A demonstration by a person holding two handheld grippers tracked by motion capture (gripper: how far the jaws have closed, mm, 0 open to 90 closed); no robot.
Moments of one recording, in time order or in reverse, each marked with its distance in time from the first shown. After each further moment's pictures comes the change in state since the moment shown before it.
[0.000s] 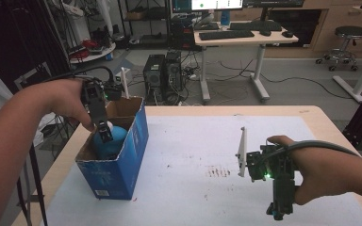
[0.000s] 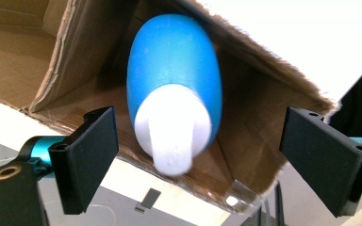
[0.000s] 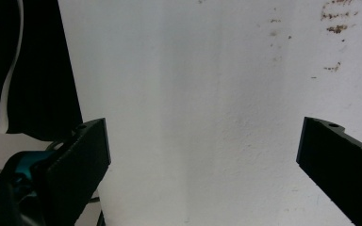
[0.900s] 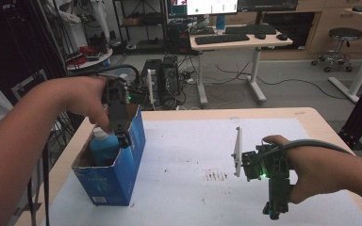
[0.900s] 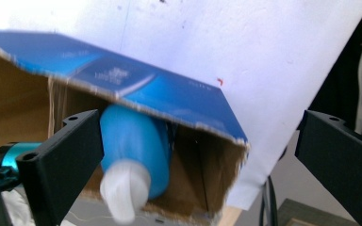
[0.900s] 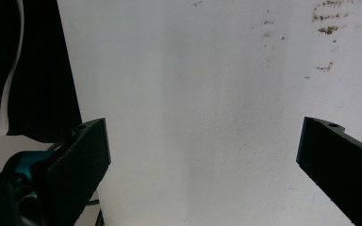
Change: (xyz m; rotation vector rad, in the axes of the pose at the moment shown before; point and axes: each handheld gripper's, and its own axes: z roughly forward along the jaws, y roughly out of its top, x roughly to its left) left arm -0.053 0.059 -0.016 0.011 0.033 0.232; right arm -0.003 -0.002 -0.005 -0.011 0.001 0.014
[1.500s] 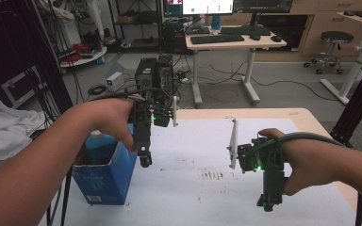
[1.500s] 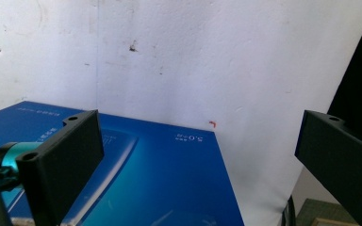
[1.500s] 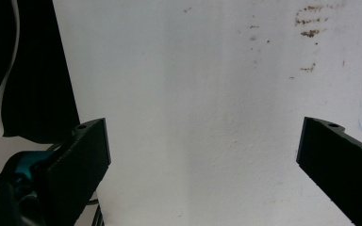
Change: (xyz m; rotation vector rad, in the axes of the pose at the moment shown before) left arm -0.016 0.039 0.051 -0.006 -0.023 0.130; right arm -0.005 0.005 -0.011 0.003 -0.019 0.004
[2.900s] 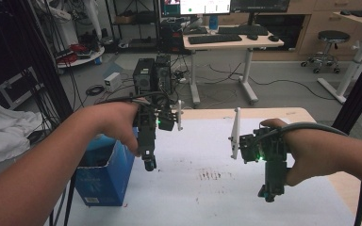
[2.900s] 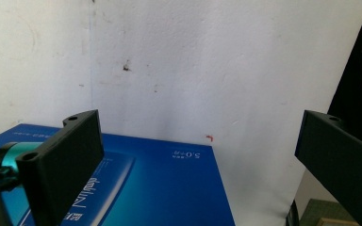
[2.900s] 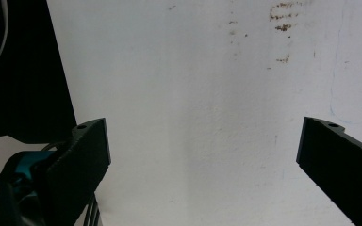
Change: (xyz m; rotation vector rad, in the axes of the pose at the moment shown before) left arm -0.002 0.015 0.004 -0.012 -0.021 0.032; right arm -0.006 -0.006 -0.020 -0.006 -0.031 0.010
